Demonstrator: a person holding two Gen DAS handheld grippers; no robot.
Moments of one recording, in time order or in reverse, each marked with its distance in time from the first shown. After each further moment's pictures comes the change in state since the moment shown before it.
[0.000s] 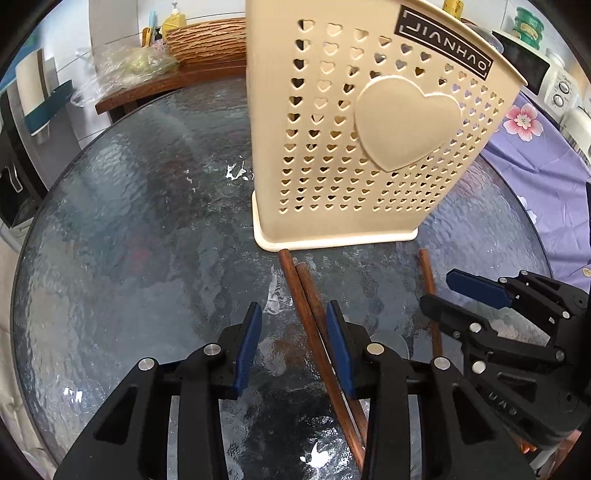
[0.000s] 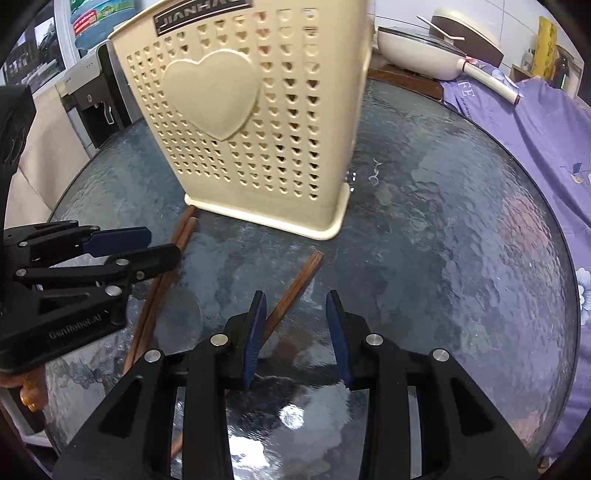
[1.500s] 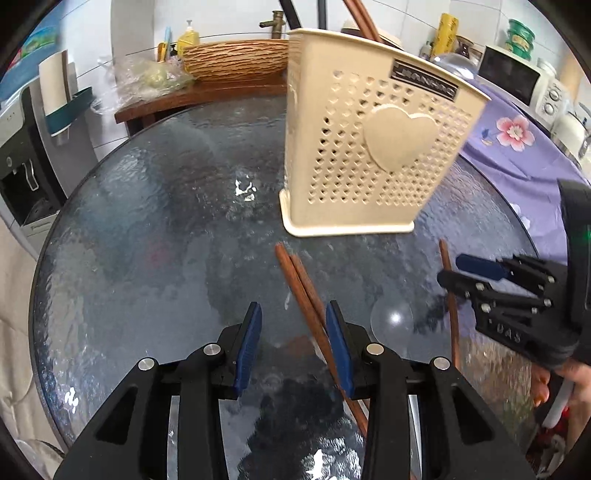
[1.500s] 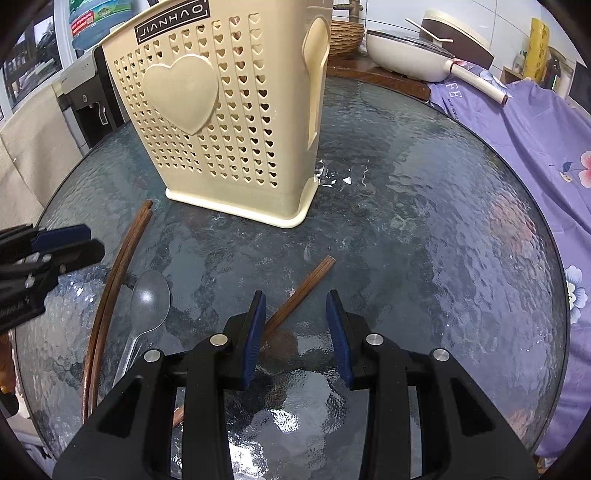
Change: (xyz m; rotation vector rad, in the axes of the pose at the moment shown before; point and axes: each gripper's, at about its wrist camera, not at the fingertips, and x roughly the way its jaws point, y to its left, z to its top) left arm -0.040 0.013 -0.035 0.005 -0.087 0.016; right arm -0.008 -0.019 -0.012 -0.006 -0.018 -0.031
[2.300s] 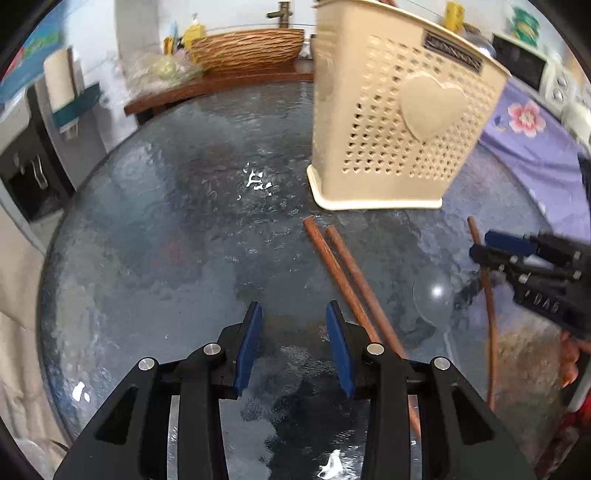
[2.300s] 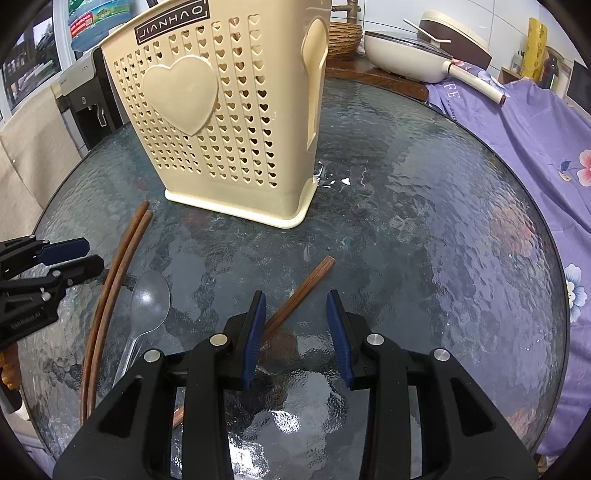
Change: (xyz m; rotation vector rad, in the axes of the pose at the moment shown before) left arm 0.012 0.024 -0.008 -0.020 0.034 0.029; right arm -0.001 0.001 0.000 0.003 -0.005 -0.005
